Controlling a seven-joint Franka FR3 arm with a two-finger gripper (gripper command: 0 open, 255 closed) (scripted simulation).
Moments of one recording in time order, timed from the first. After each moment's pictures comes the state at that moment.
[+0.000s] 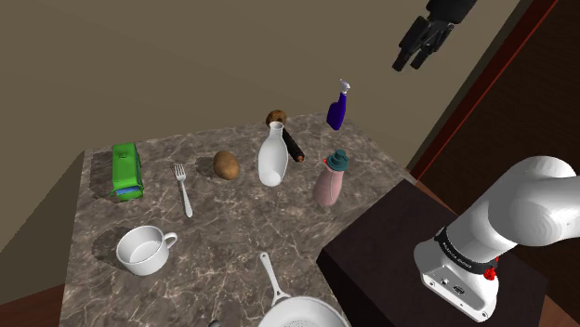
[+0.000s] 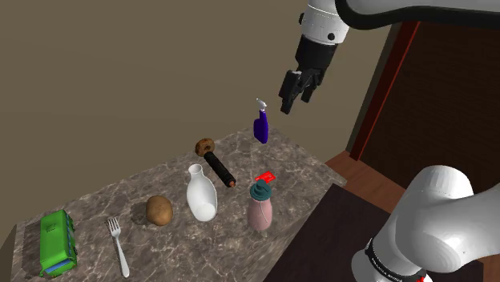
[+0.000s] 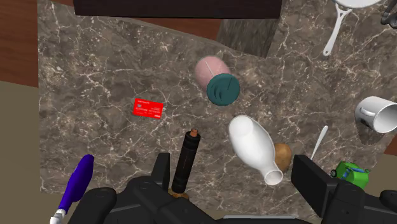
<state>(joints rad) -0.01 -0.77 -0.01 -2.33 0.08 1.71 0.00</state>
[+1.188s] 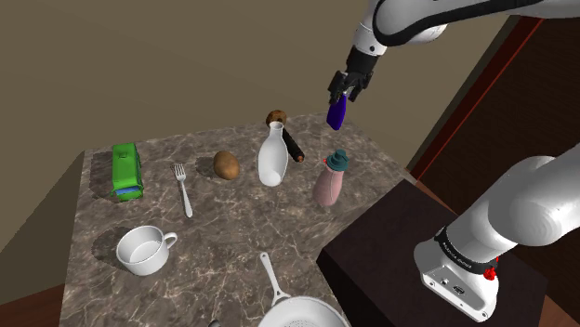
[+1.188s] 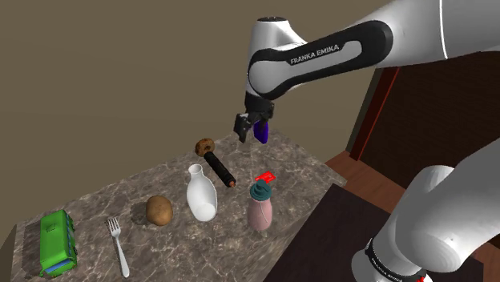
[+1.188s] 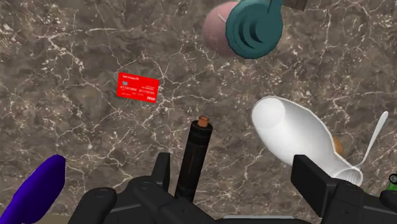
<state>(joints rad) -0.01 -0.28 0.02 -2.34 0.08 2.16 0.01</state>
